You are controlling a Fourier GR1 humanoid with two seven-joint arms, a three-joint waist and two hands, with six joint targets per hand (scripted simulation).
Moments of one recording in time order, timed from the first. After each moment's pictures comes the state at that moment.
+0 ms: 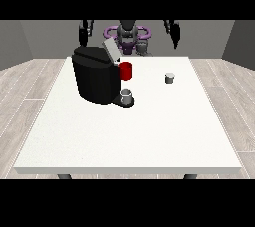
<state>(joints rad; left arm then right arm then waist) -0.02 0.13 0.00 -1.58 0.00 -0.01 -0.03 0.00 -0.11 0.02 -1.58 -0.03 0.00 0.00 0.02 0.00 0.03</state>
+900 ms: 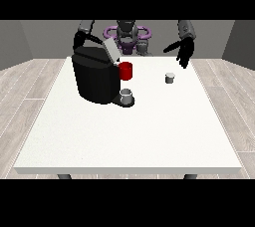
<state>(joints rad) -0.23 0.53 0.06 -1.32 -0.22 -0.22 -0.10 -0.10 -0.07 0.07 -1.60 0.15 -0.16 -0.05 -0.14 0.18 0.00</state>
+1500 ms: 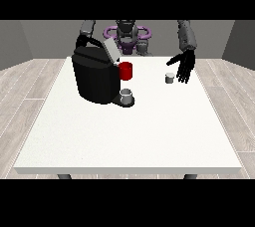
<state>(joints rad) -0.38 0.54 0.03 -1.00 -0.41 -0.20 -0.21 -0.16 -0.03 0.08 -1.58 0.19 -0.18 0.04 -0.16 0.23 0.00</state>
